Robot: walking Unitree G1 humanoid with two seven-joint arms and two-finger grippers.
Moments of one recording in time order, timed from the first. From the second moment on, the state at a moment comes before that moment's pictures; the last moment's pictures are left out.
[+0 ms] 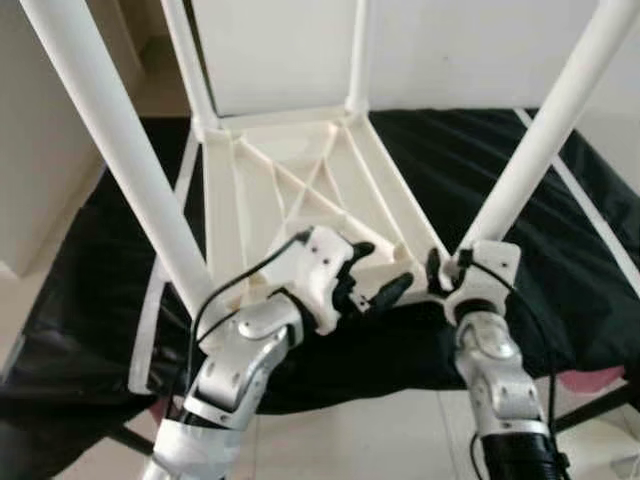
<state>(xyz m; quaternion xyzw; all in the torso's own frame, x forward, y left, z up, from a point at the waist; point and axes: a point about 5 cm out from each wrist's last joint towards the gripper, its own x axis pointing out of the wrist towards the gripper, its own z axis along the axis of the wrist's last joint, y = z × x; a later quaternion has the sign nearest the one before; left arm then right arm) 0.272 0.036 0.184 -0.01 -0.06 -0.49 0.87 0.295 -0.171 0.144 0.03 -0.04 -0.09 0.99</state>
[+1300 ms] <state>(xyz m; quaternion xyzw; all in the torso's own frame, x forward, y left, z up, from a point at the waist) 0.273 0.035 0.182 0.00 -0.06 -0.49 0.87 0.315 -0.216 0.149 -0.13 -0.02 0.21 0.97</state>
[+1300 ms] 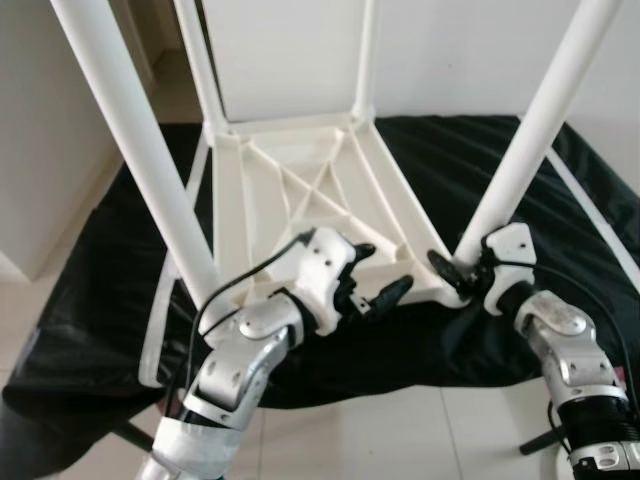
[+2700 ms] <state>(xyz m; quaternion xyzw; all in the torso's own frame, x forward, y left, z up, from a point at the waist) 0.272 0.034 0.182 0.01 -0.06 -0.50 0.87 0.316 -0.151 0.140 0.05 -0.01 -0.13 0.99</state>
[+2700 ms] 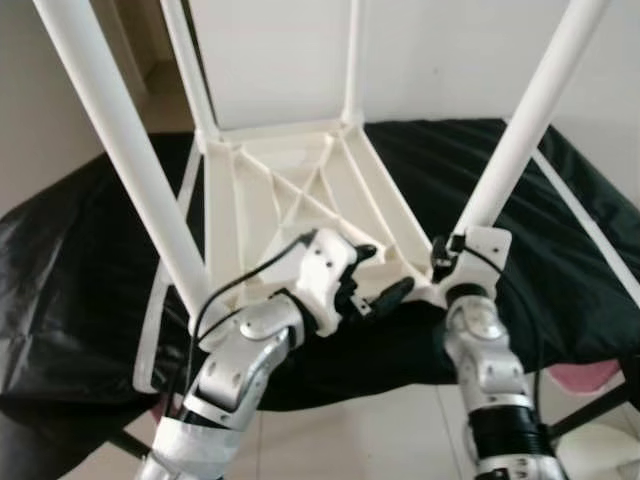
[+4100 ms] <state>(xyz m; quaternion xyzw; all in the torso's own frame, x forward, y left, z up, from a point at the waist) 0.276 0.037 0.181 0.02 -0.05 -0.49 0.87 0.308 -0.201 0.163 -0.01 -0.07 0.12 0.99</state>
